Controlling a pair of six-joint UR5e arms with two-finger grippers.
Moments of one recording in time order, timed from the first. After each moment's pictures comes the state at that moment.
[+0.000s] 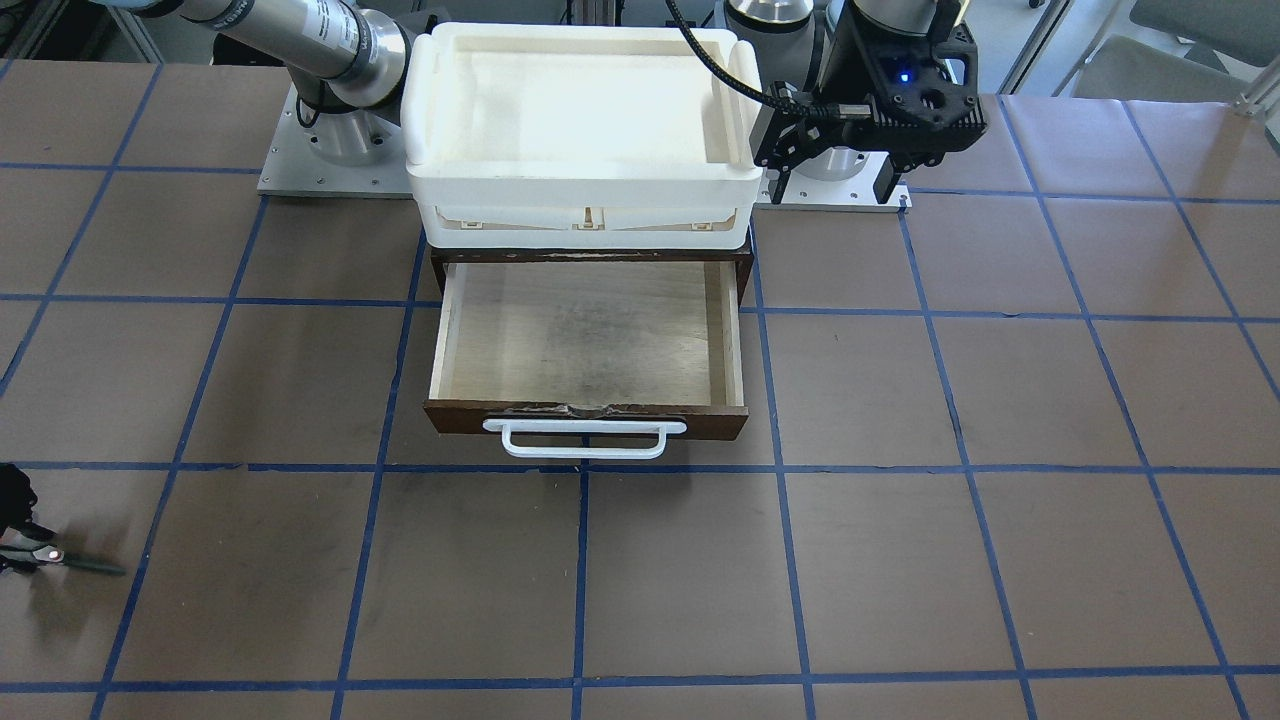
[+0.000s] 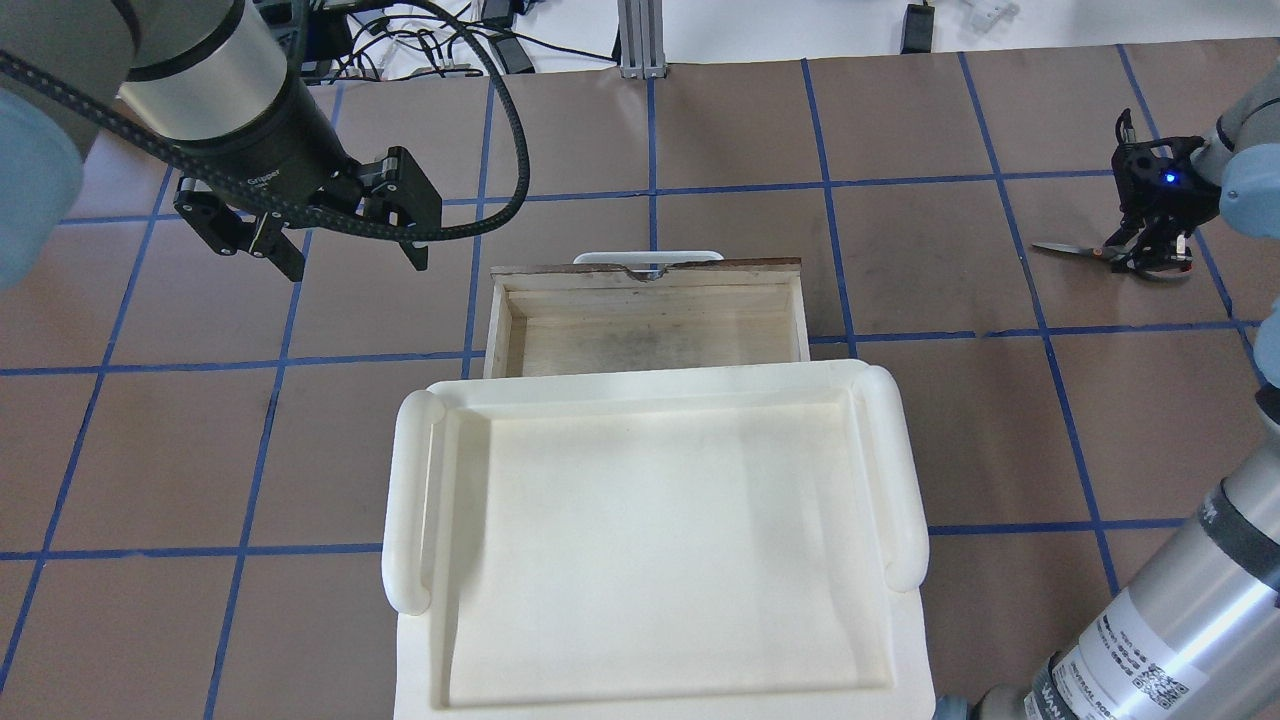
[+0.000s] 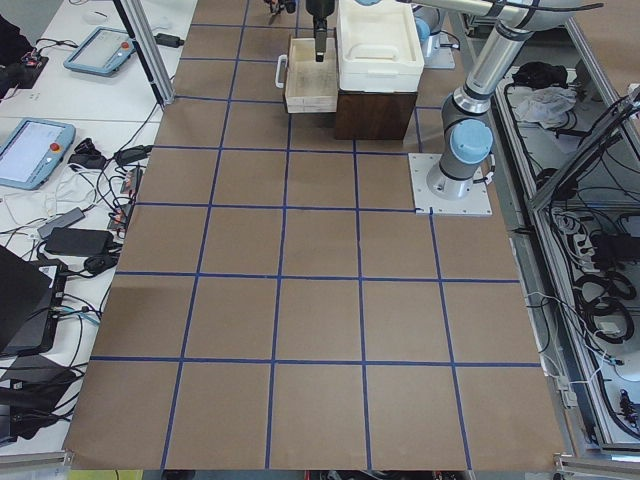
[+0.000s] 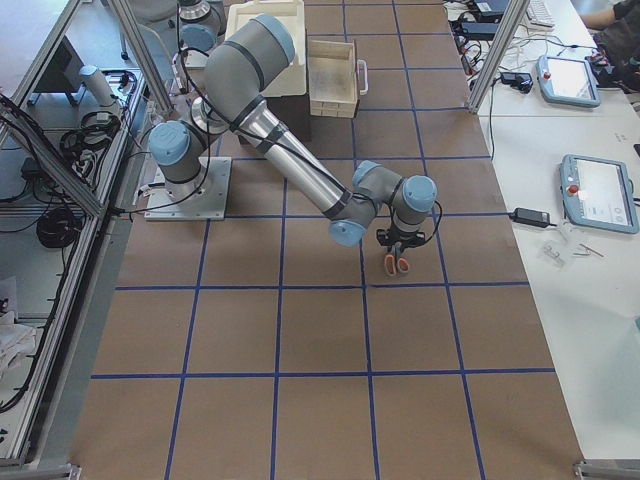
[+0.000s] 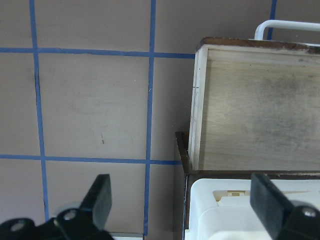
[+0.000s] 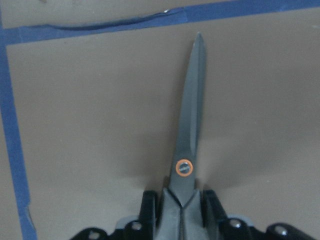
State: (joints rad) left arm -1.65 -1.49 -1.55 -1.65 1.57 -0.13; right arm 1.02 -0.91 1.50 -2.15 -1.51 -2.03
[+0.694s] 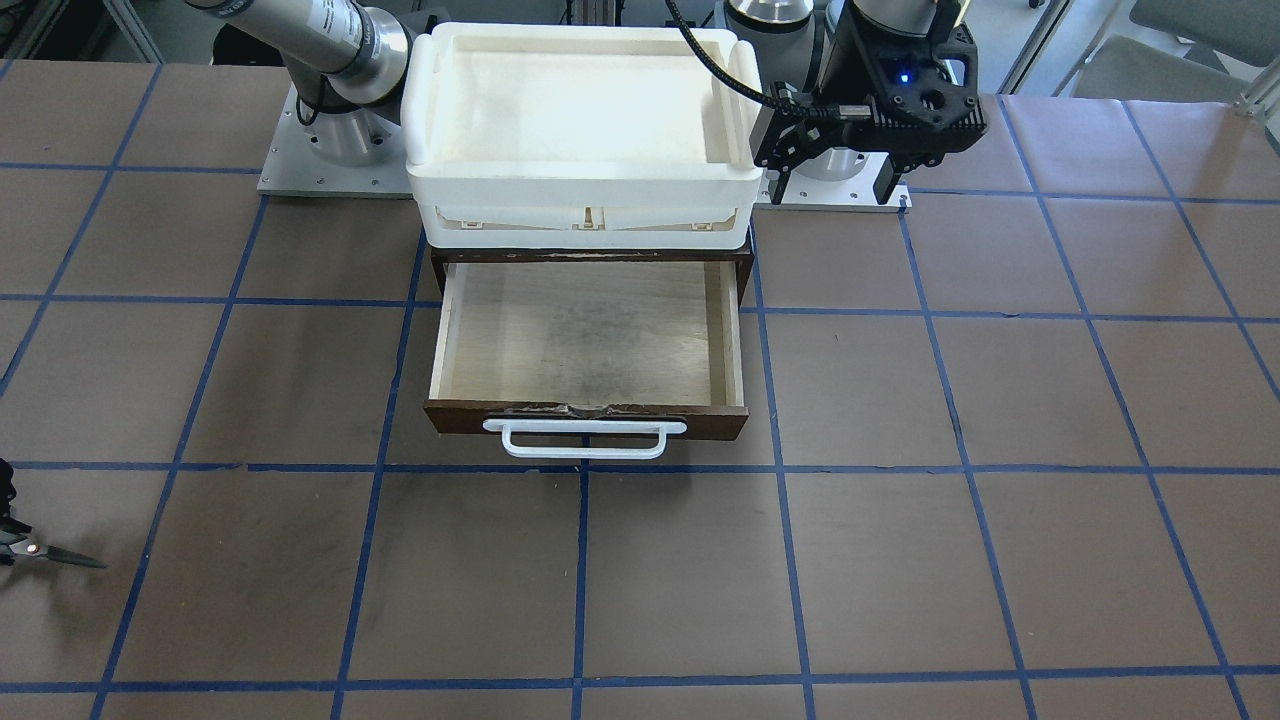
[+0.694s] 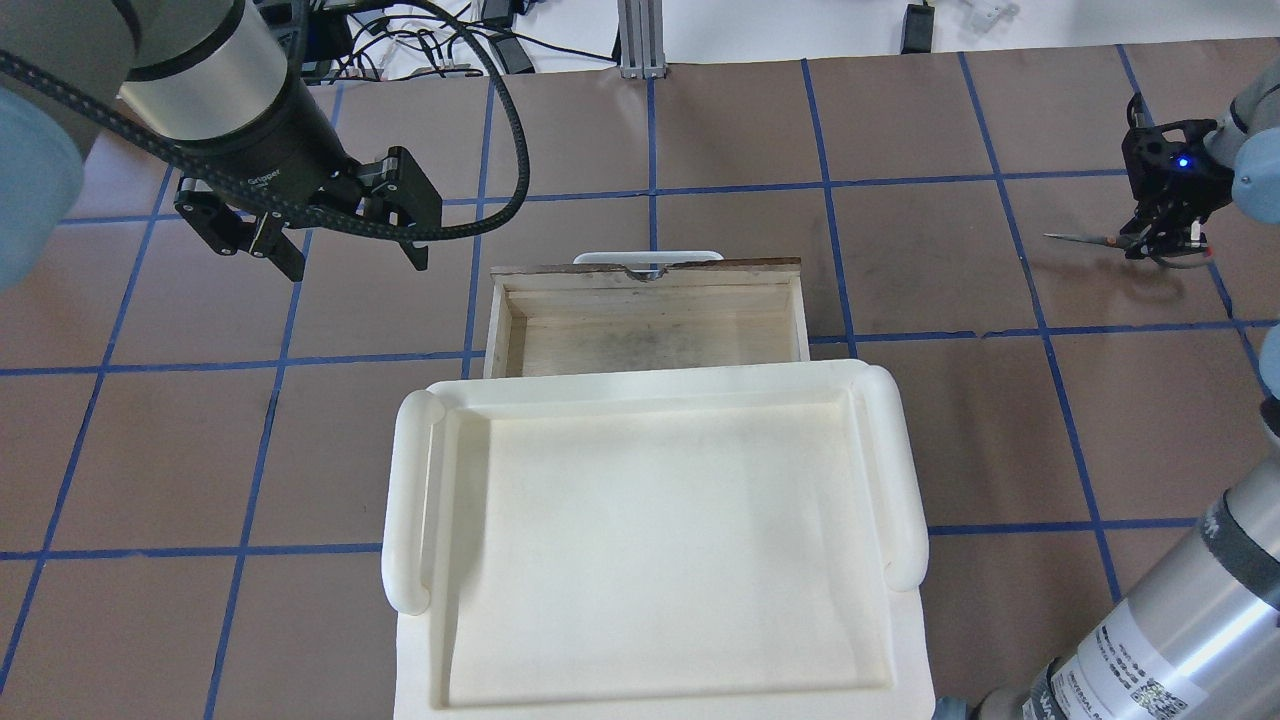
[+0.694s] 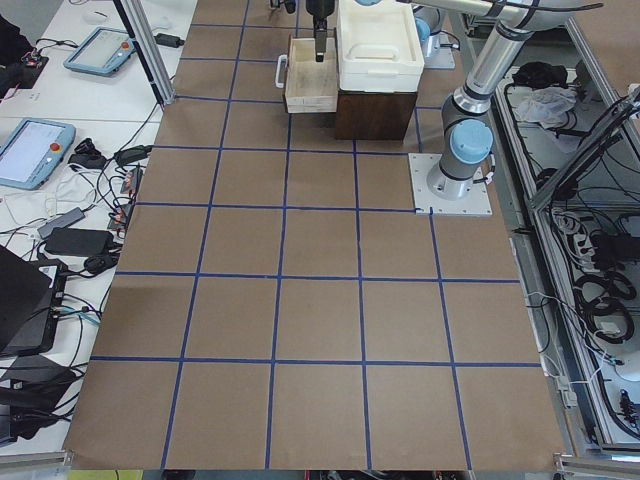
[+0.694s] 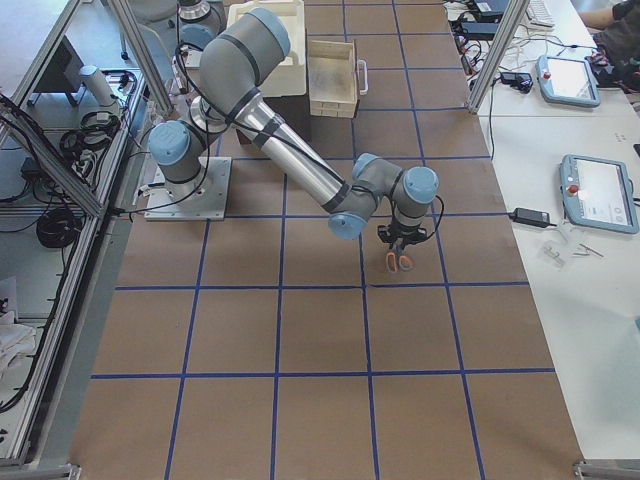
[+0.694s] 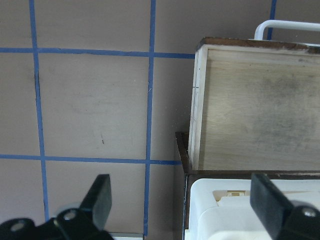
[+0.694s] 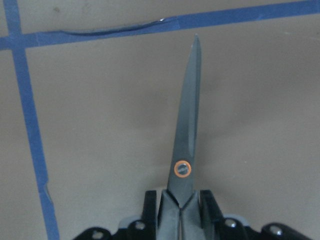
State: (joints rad) left arm -1.65 -1.49 -1.55 -1.65 1.57 -0.13; right arm 1.03 -0.98 1.50 -2.12 -1.54 -2.02
